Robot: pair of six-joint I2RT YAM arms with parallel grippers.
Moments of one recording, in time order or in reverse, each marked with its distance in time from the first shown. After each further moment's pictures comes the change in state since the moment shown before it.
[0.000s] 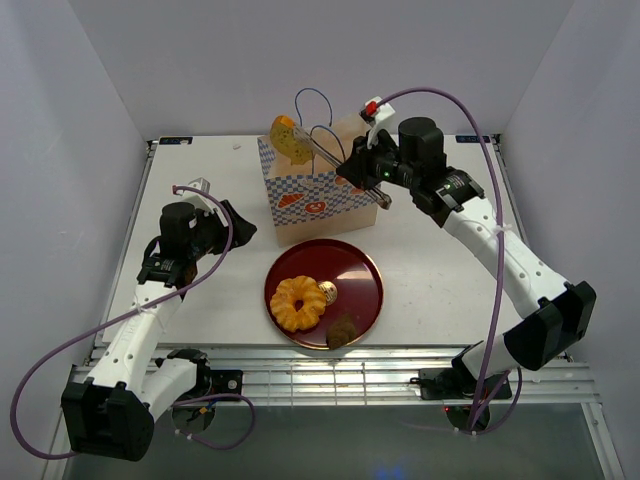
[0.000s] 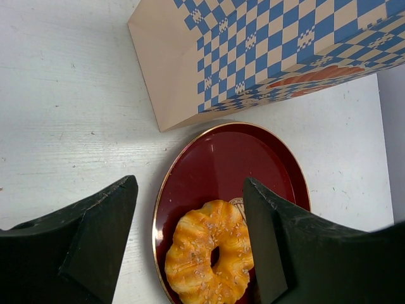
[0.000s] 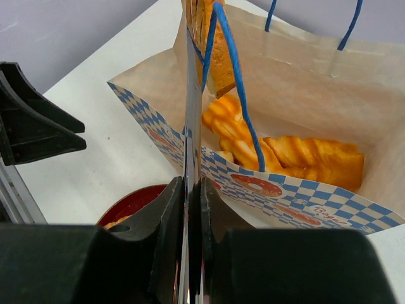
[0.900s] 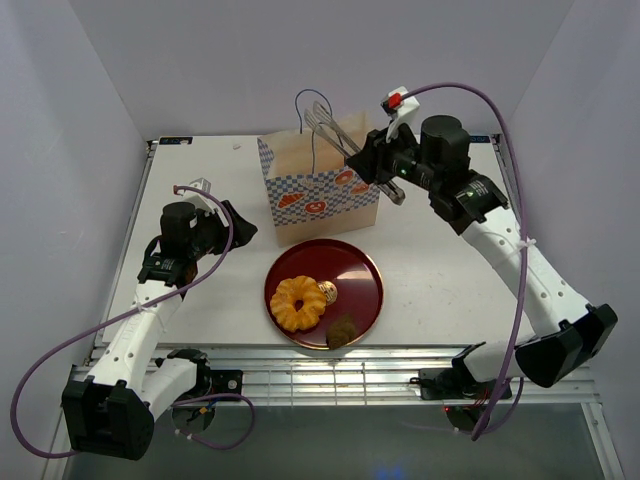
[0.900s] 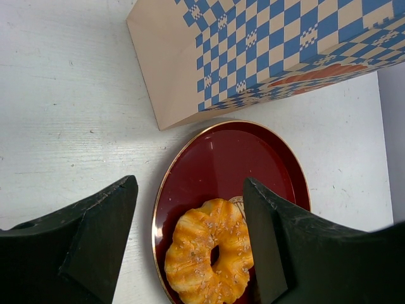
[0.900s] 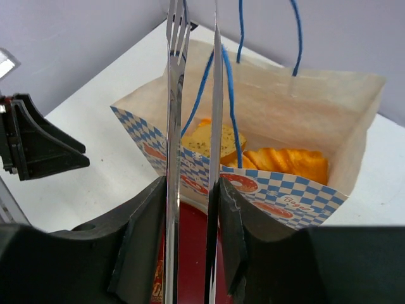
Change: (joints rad) left arm 0.000 0.009 0.000 0.000 0.007 0.000; right arm -0.016 -0.091 -0.010 -0.011 0.048 0.000
